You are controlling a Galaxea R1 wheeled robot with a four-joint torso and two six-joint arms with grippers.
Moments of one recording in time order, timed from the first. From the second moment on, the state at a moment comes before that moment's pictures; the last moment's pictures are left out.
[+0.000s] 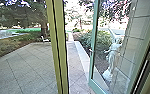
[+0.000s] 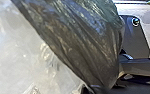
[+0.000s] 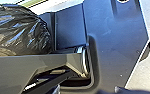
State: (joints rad) left arm 1.55 2.97 -2.66 -0.20 -0.10 0.18; right arm -1.52 3.09 -2.73 0.04 -0.08 0.01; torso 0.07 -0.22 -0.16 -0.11
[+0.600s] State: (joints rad) left arm 1.55 2.96 -2.66 -0.20 -0.10 0.18; right arm -1.53 3.09 -2.73 0.03 -0.07 0.03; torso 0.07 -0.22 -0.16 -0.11
